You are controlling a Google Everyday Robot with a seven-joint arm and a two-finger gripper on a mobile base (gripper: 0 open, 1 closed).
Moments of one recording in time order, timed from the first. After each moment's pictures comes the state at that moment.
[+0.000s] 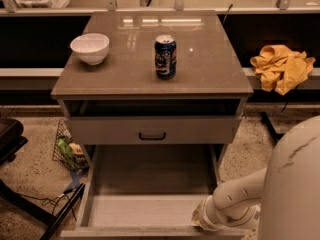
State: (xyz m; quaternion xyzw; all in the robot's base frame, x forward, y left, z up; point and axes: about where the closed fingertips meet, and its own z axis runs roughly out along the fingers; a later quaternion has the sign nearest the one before) arm 0.400 -0.137 0.416 -0.57 0.80 0.06 0.16
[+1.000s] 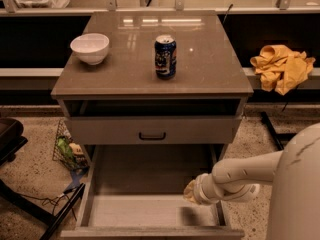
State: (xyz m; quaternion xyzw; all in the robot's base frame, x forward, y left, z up) arm 0.465 -0.115 0.434 -0.62 0.75 0.09 0.22
